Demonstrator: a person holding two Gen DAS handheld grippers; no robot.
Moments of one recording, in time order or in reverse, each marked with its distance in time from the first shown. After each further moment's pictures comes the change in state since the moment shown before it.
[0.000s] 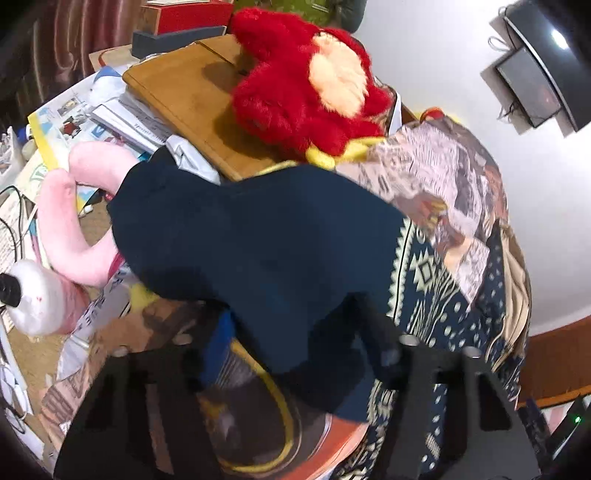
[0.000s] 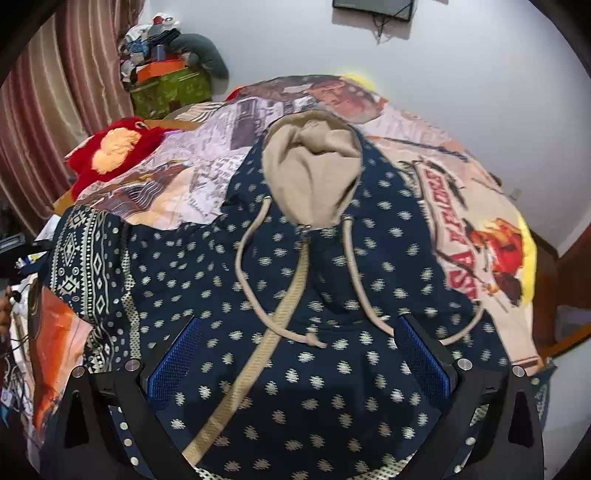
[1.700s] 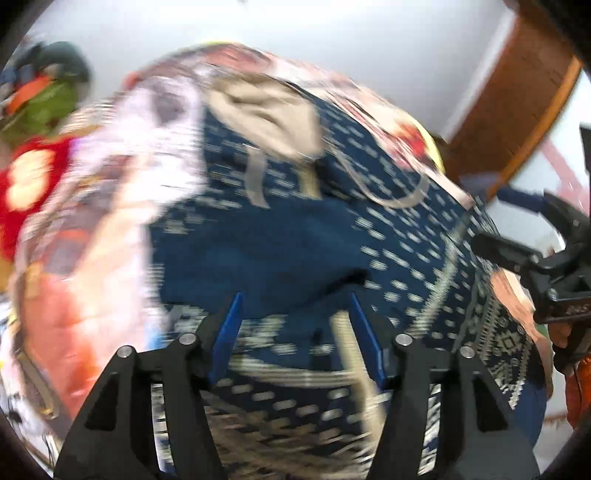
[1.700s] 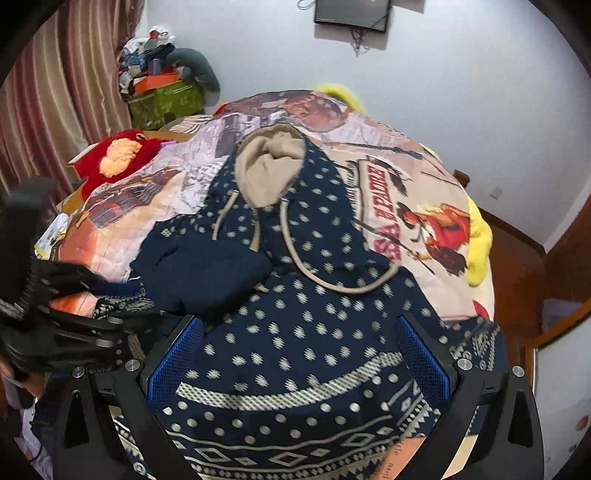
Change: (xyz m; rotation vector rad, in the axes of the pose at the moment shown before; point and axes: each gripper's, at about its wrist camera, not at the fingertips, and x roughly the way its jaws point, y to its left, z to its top) left arm -0.049 -0.253 -0.191 0.874 0.115 -0.174; right arm -0.090 -0.053 -0.043 0.000 -0.040 -0.021
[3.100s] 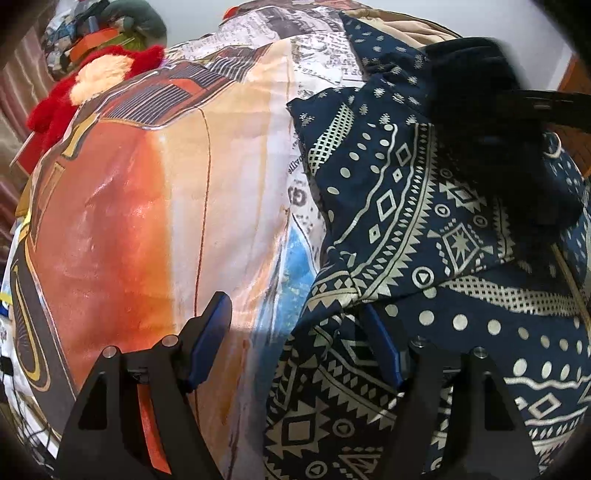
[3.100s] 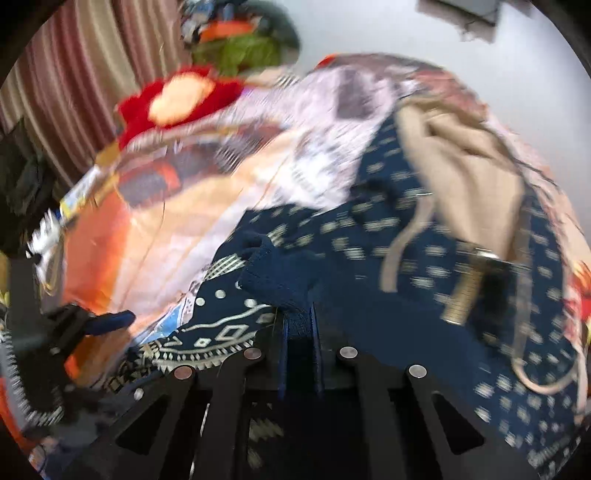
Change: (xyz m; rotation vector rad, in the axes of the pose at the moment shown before) left arm 0.073 0.113 -0.086 -0.124 0.096 0.245; right arm 0.127 0.149 0.049 -0.138 0.111 0.197
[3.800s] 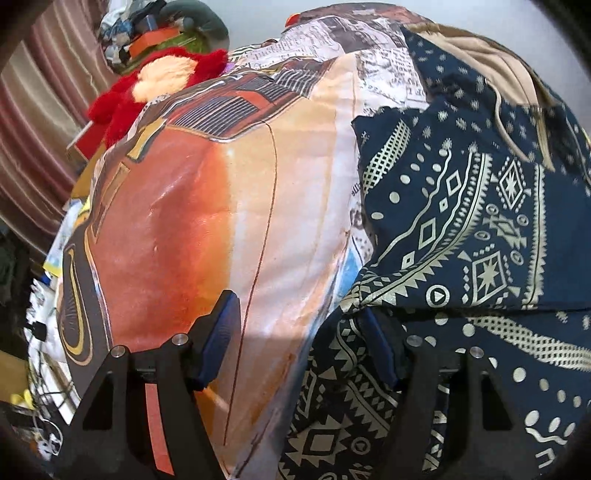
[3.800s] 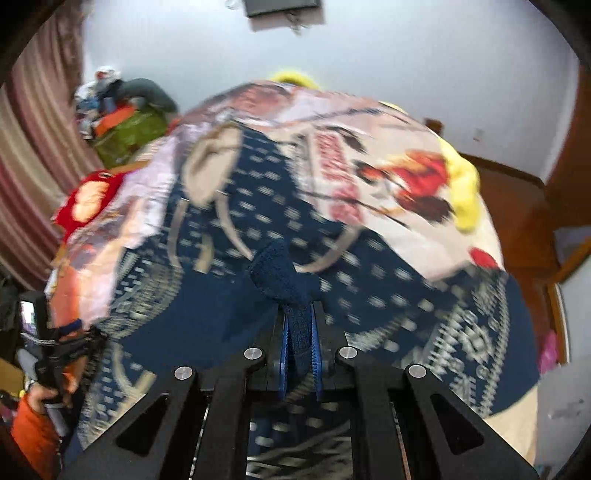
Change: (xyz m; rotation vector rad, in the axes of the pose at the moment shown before) left arm -0.004 0.002 0.007 -0.093 -0.034 0.247; right arm -0.129 -0.188 -0.117 0.415 -0.096 -0.177
